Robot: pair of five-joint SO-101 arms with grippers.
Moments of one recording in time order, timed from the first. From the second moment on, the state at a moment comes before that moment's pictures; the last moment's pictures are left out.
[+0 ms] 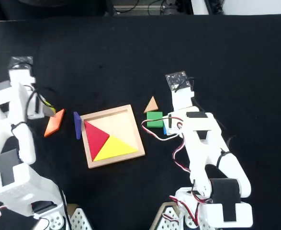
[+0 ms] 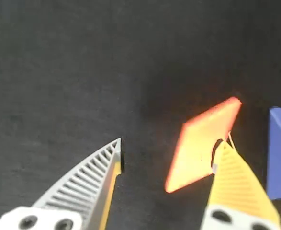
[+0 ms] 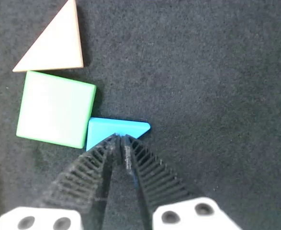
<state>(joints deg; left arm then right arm) -28.1 8.0 16.0 61.9 -21.9 -1.8 -11.3 53.9 35.5 12.8</state>
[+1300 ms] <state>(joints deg) -26.1 8.0 15.9 63.0 -27.0 -1.8 -11.3 53.9 35.5 12.8</state>
